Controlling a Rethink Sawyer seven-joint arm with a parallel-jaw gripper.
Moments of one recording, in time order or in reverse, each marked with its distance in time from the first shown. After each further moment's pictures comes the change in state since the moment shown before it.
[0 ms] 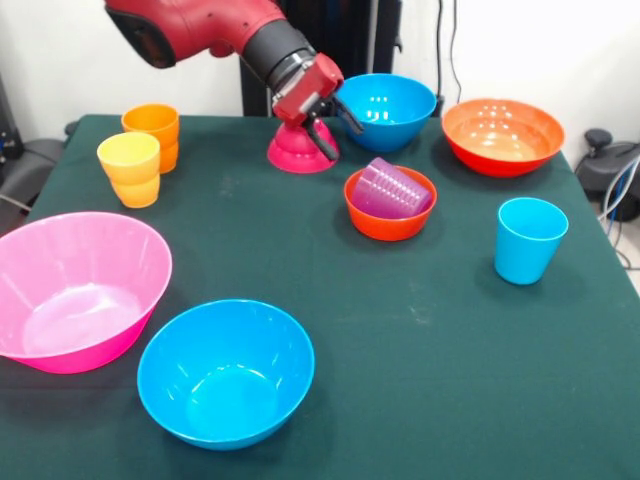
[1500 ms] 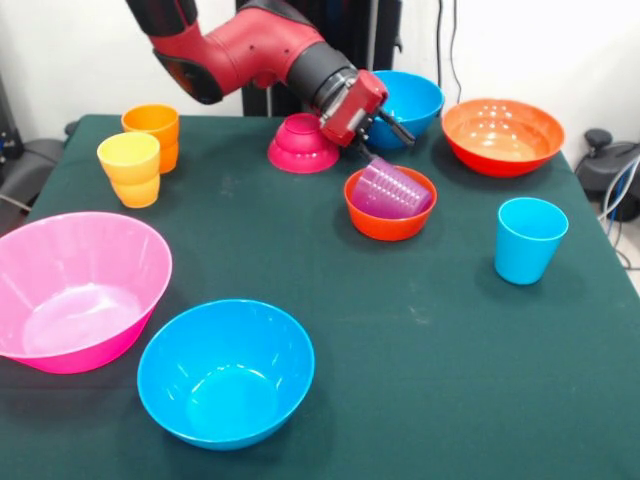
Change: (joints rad) arm 0.111 0.150 0.017 -0.063 0.105 -0.148 0.000
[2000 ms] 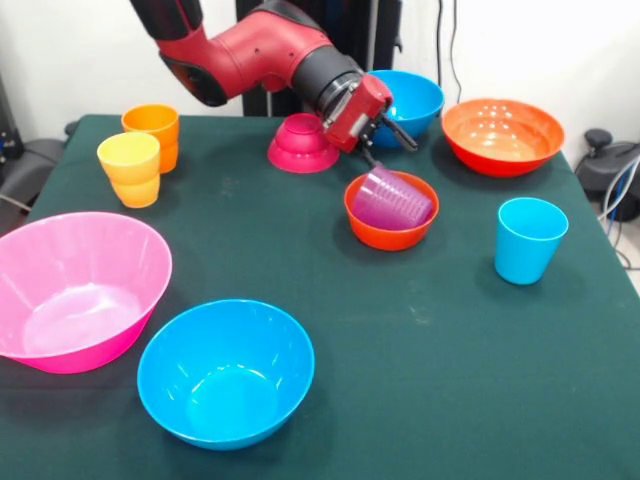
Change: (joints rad) arm 0.015 0.008 0.001 -0.001 0.103 -0.069 0.000
